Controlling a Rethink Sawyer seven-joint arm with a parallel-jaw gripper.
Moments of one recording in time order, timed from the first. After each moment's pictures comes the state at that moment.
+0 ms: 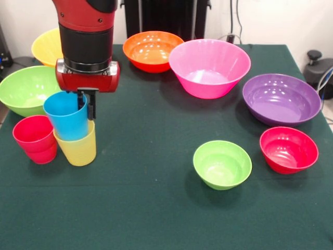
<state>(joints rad) -0.59 -0.52 0.28 1.39 -0.51 0.65 1.57</state>
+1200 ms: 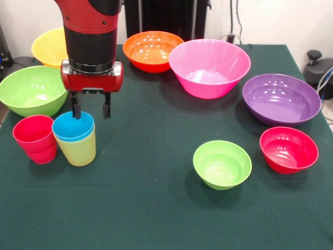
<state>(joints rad) -0.59 -0.52 0.28 1.41 -0.51 0.65 1.57</state>
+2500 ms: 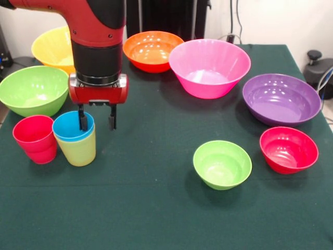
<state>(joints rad) -0.59 -0.46 0.28 1.41 -0.51 0.55 1.57</state>
